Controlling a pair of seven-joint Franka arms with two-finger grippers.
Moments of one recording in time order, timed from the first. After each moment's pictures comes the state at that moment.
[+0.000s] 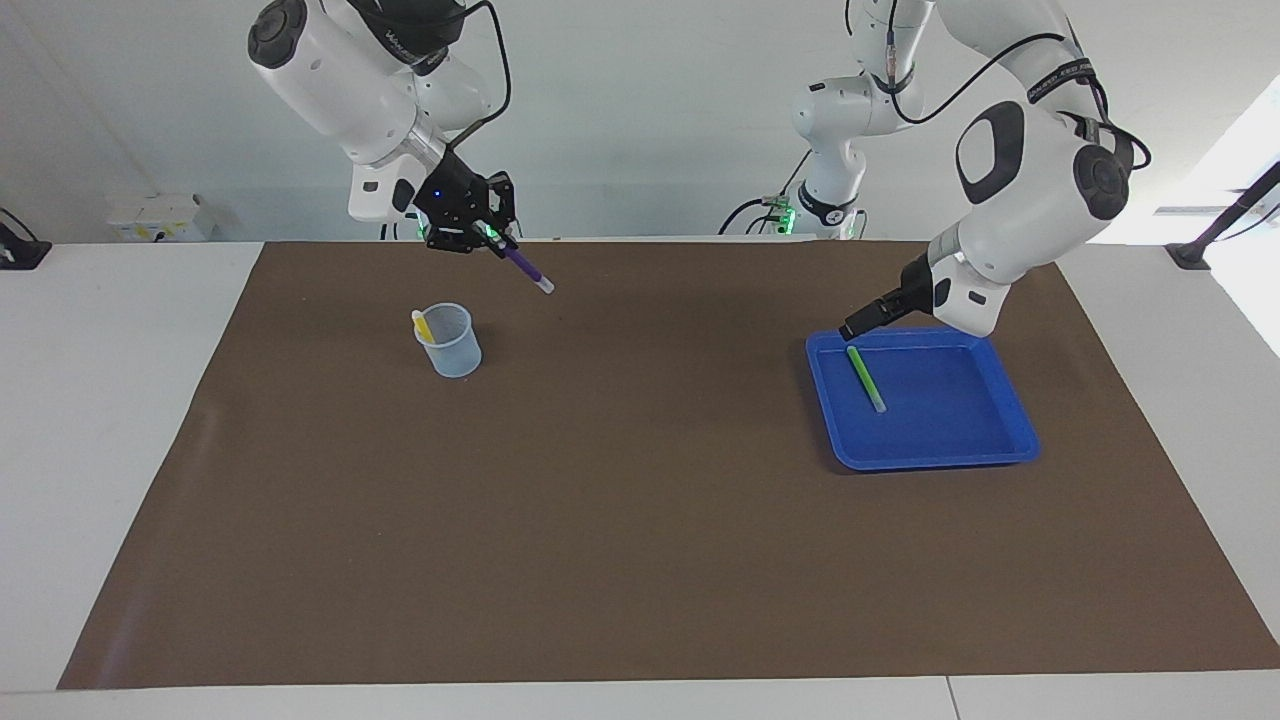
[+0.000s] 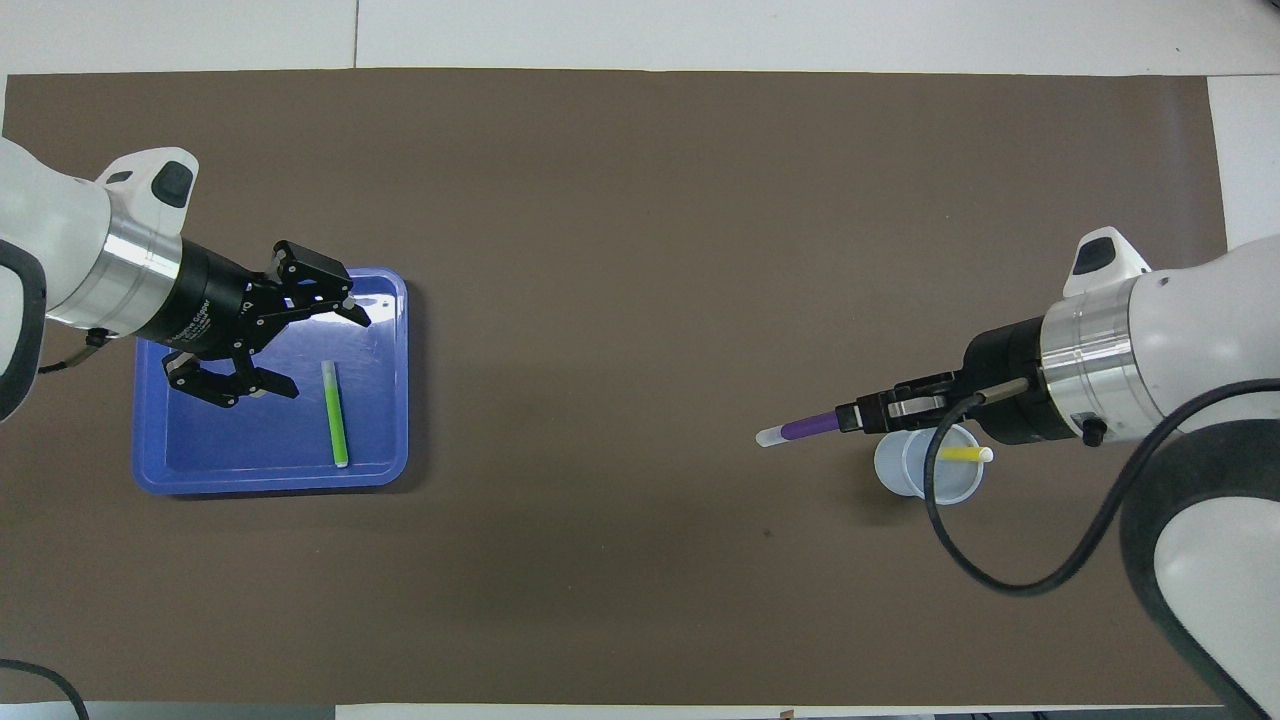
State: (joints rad) left arm 0.06 0.02 -0.22 -1.77 -0.42 1.64 -0.78; right arm 0.25 -0.18 -0.05 -1.94 0.56 1.75 -0.02
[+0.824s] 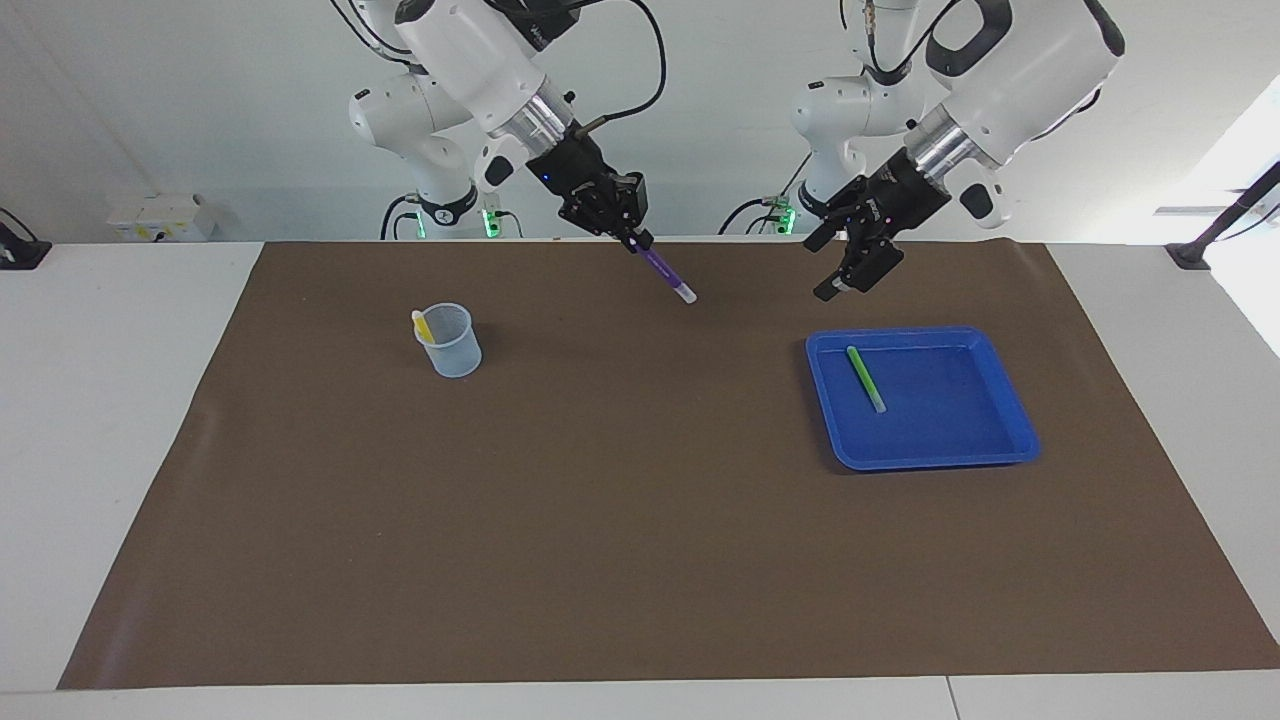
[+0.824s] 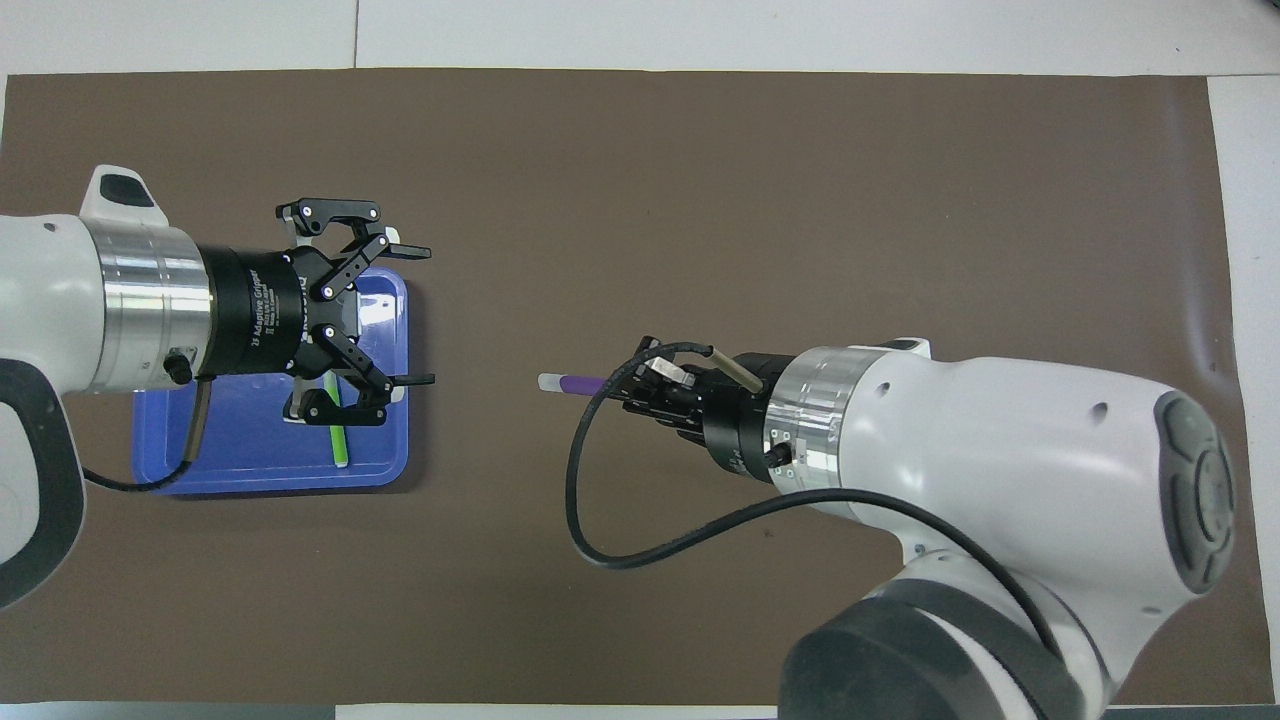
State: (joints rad) left arm -0.08 -0.19 -0.24 -1.93 -0.68 2.00 -1.59; right arm 0.62 -0.16 -0.03 -2.00 0.60 2.32 0.85
